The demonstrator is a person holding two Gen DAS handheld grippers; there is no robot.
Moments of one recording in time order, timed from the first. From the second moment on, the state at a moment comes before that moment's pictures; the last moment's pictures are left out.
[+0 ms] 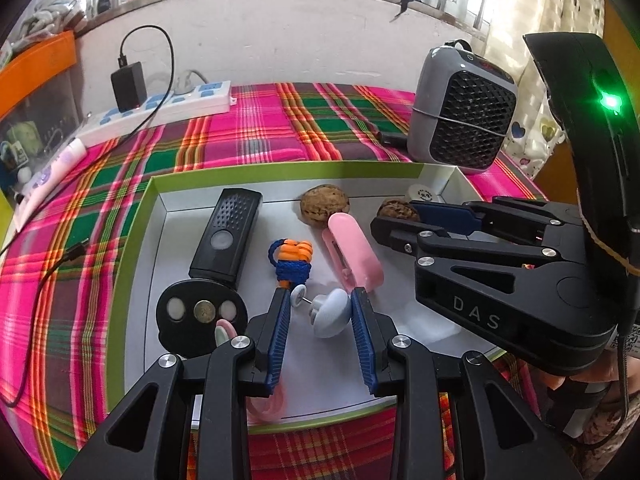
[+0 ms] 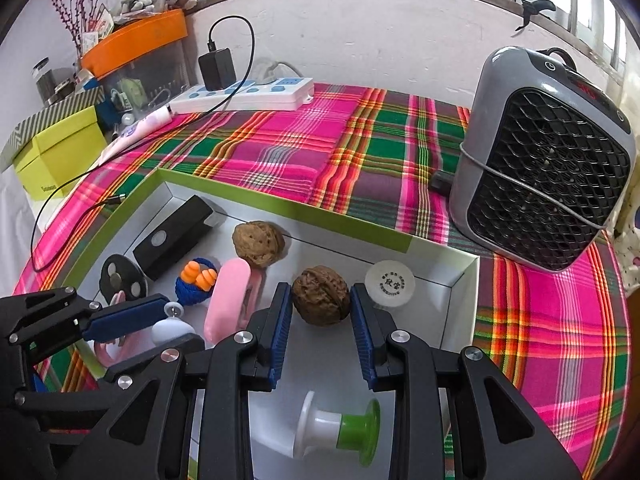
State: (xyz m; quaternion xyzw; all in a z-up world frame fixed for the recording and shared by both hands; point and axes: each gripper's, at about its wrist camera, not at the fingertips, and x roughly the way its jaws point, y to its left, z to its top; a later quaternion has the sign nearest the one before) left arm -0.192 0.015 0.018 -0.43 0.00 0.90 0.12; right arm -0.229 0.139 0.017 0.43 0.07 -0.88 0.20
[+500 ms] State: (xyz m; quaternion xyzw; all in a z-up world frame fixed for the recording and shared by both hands) left arm -0.193 0.014 0.017 -0.43 -0.01 0.90 0.12; right arm -0.225 0.140 0.019 0.43 0.06 -0.88 0.19
